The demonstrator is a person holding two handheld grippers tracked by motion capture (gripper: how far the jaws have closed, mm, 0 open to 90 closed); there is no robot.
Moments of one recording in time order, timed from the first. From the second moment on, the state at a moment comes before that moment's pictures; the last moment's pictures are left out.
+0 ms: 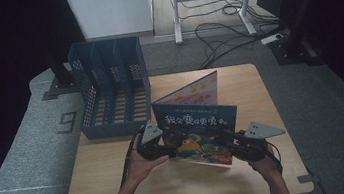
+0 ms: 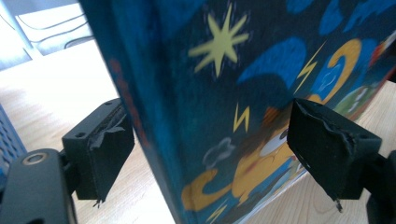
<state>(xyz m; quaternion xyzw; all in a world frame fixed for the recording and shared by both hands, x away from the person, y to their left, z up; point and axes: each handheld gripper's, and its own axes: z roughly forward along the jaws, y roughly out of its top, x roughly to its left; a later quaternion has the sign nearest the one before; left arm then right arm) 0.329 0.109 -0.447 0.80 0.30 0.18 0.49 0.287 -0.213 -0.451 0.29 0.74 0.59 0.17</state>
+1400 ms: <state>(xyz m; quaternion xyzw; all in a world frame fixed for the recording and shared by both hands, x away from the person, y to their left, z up) 0.324 0.081 -0.392 0.77 0.24 0.20 0.55 0.315 -0.224 -0.476 0.38 0.70 0.58 0.19</state>
